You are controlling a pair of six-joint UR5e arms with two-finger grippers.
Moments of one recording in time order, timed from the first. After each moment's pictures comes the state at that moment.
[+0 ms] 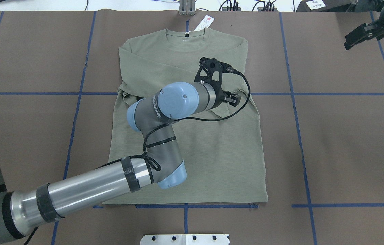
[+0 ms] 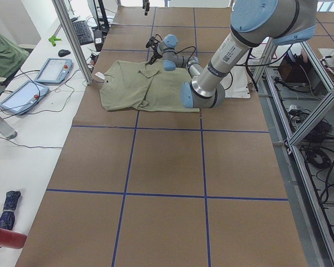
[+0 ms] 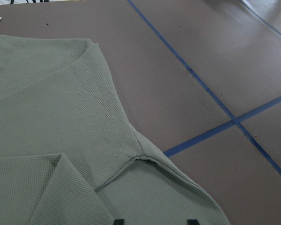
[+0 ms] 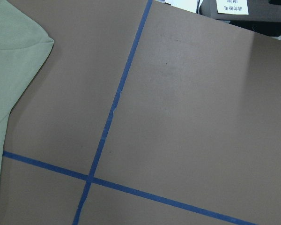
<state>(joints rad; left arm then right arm) -0.49 -2.55 -1.16 -2.37 -1.55 -0.90 1.21 -1.23 1.86 -1.65 2.13 0.33</state>
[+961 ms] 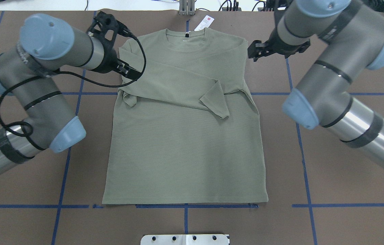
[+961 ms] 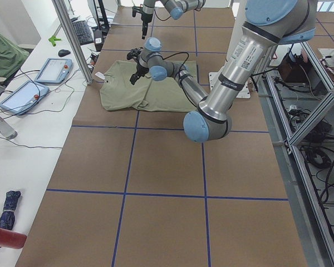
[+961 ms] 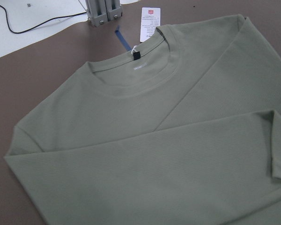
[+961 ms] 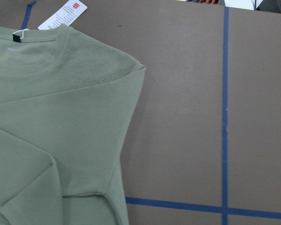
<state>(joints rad) -0.79 -2.10 -1.73 -1.94 -1.84 -0.52 0.83 -0.93 1.74 -1.65 1.82 0.89</state>
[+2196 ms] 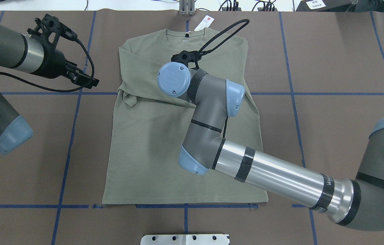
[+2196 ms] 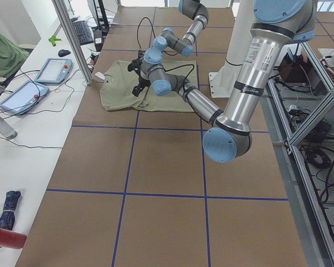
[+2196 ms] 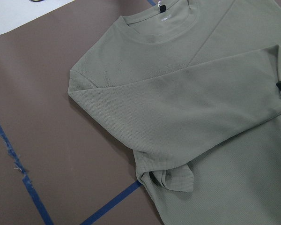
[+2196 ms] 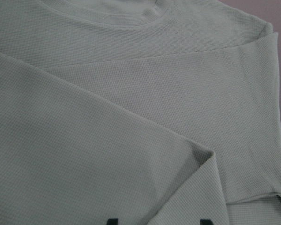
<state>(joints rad) -0.89 -1.91 -1.83 -2.02 -2.04 -0.47 0.52 -0.60 1.23 -1.58 1.47 1.10</state>
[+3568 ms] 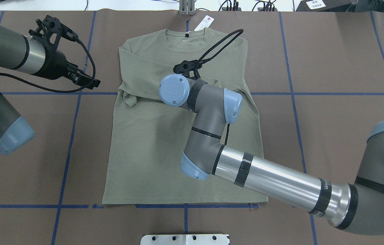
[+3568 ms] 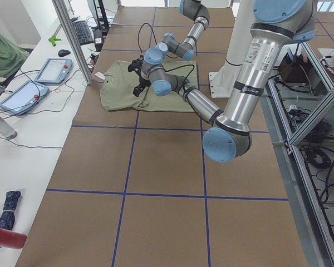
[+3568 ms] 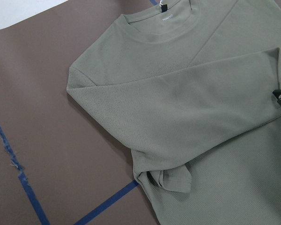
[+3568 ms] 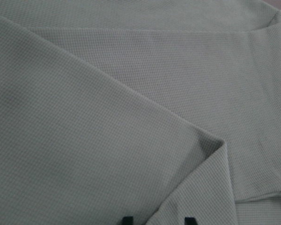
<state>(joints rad) -0.88 -1.91 -1.83 -2.03 -2.04 -0.49 0.50 -0.61 1.19 -1.58 1.43 1.07</state>
